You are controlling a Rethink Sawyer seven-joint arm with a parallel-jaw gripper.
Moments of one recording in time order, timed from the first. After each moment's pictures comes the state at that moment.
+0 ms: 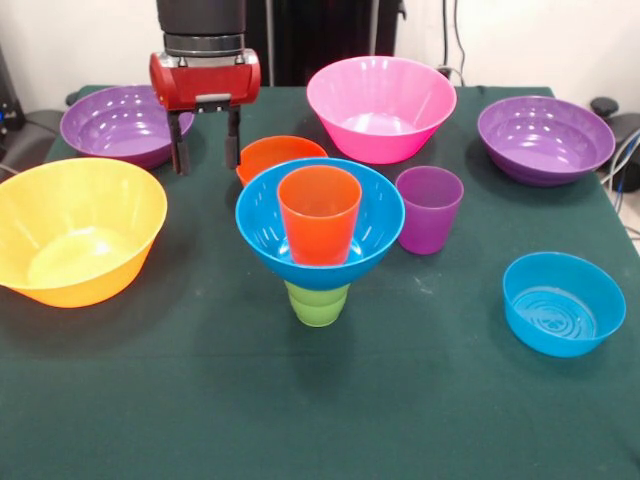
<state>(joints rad) -0.75 -0.69 0.33 1.85 -0.50 0.16 1.23</state>
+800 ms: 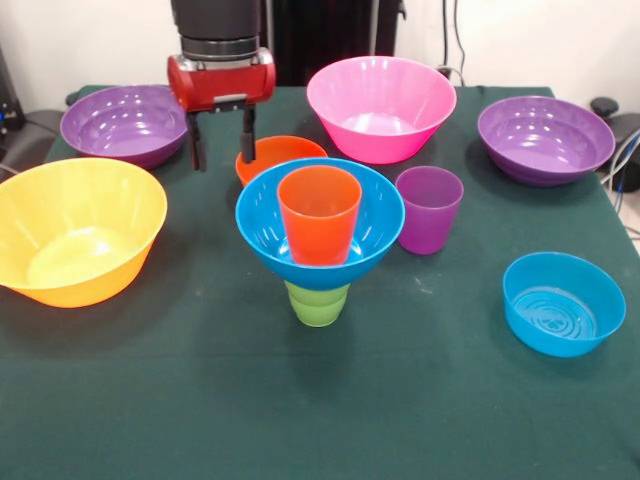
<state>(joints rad) -0.71 -0.68 0.32 1.85 -0.50 0.24 1.23</state>
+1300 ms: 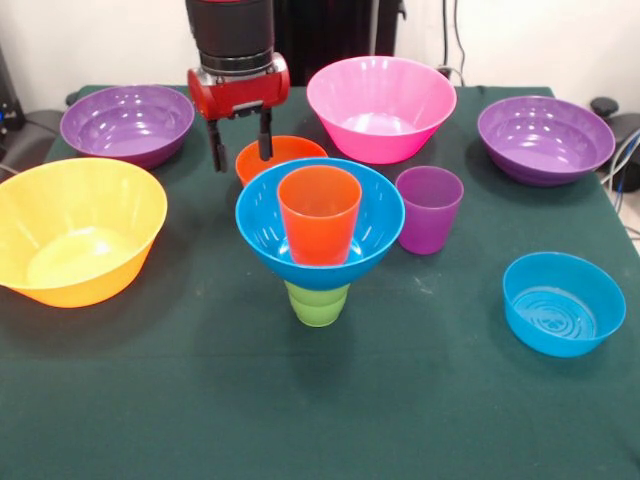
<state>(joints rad) -0.71 -0.63 0.32 1.85 -0.50 0.32 1.23</state>
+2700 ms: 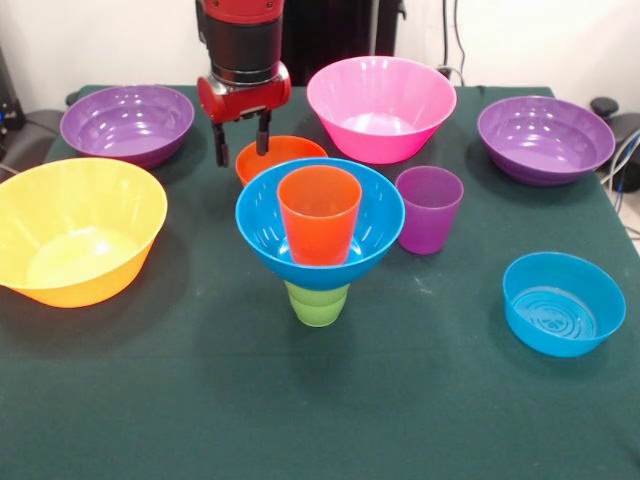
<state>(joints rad) -0.60 -0.57 0.18 1.84 -0.59 0.32 1.23</state>
